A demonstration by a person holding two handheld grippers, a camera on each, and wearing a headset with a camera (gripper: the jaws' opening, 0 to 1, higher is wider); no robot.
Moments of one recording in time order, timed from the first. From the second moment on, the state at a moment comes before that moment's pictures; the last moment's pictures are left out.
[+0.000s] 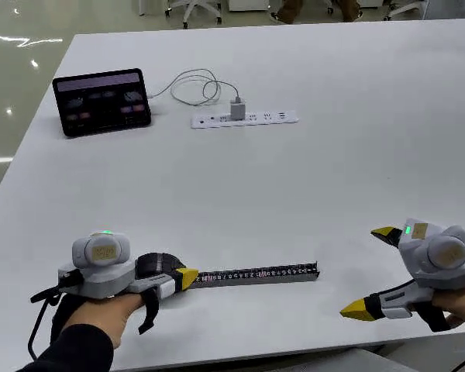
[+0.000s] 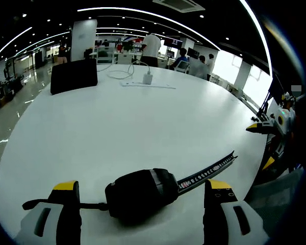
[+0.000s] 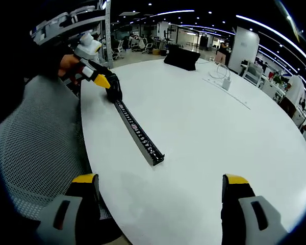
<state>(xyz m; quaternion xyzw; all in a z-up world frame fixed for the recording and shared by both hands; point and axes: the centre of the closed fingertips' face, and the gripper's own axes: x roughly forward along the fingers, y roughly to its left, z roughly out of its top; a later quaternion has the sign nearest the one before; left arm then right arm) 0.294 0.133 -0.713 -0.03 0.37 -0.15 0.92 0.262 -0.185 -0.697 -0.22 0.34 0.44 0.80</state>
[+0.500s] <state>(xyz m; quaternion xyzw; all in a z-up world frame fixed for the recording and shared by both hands) 0.301 0.128 -0.725 -0.02 0.36 -0.12 0.92 0.280 -0.161 -0.714 -0.25 0.36 0.49 0.75</state>
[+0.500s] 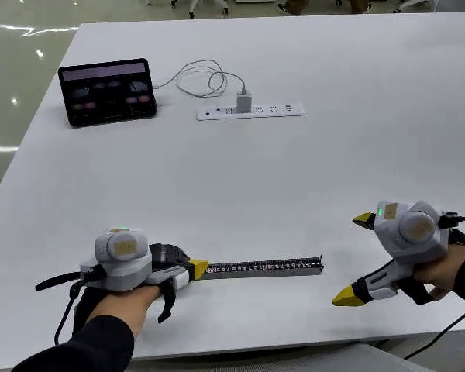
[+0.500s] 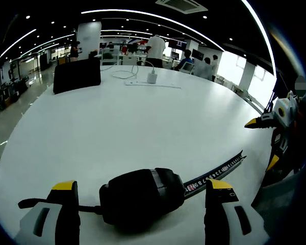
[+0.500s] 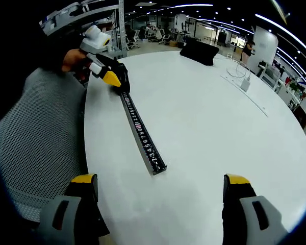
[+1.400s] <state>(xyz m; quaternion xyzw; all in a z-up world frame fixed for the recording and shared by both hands) 0.298 0.124 -0.729 -0.03 0.37 -0.13 0.92 0.287 -0.137 -0.747 -0.35 0.37 0.58 0.63</state>
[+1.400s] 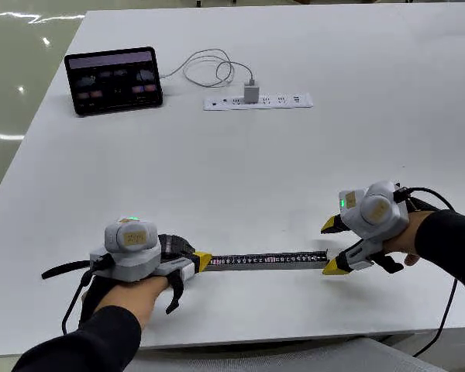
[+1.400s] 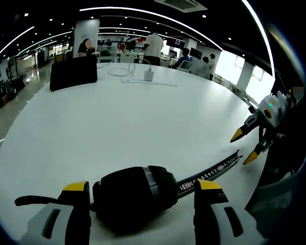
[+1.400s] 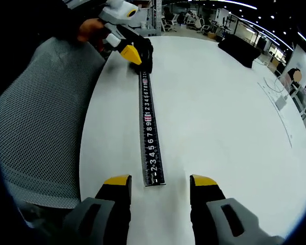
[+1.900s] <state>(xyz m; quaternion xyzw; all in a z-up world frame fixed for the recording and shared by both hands) 0.298 0.125 -0.729 -0.03 0.37 -0.13 0.92 0.280 -0.139 -0.759 -0.39 0.39 0.60 0.58</state>
